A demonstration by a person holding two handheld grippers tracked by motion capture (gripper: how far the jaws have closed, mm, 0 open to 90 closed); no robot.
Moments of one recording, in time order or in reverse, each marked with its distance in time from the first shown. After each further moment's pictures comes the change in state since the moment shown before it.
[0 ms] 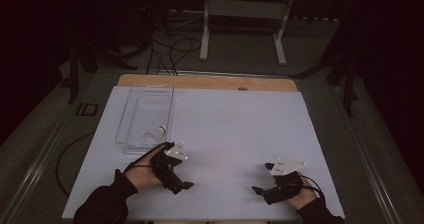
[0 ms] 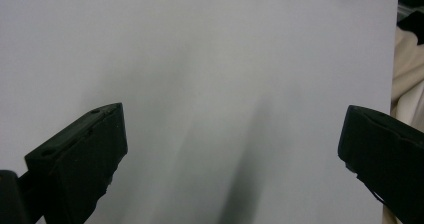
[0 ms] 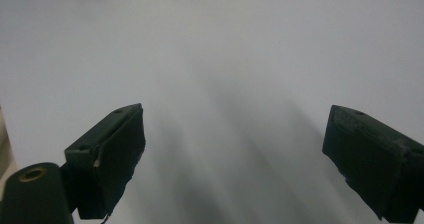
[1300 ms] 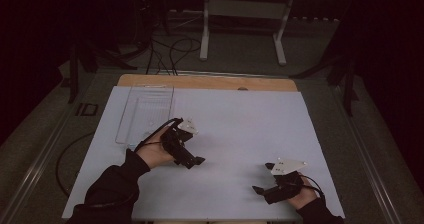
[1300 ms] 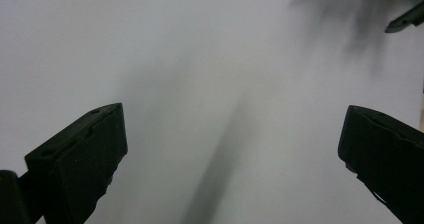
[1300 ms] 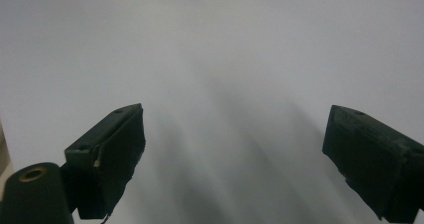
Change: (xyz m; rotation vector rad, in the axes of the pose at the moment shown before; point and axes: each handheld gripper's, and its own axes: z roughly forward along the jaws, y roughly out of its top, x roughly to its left) left arm 0.029 0.062 -0.011 -0.029 0.060 -0.066; right arm -0.002 -0.002 0.001 0.006 -0.004 0.005
